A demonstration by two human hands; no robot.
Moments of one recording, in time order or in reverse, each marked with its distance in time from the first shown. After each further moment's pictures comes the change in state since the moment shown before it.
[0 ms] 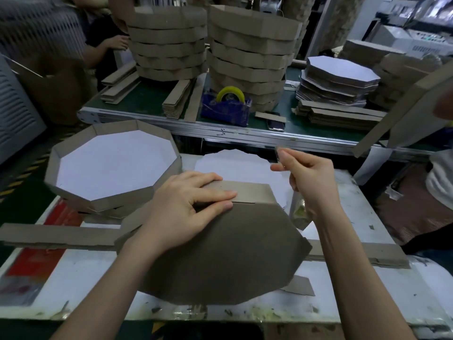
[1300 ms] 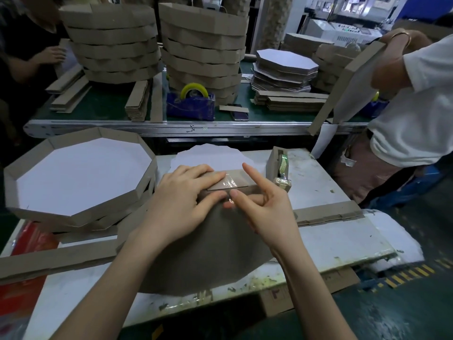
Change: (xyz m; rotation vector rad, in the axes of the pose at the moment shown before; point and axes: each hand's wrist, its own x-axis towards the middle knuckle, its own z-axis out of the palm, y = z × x) left_hand -0.007 -0.007 -0.013 0.122 -0.171 0.127; right_hand -0.127 0.003 0.053 0.003 -0.060 -0.025
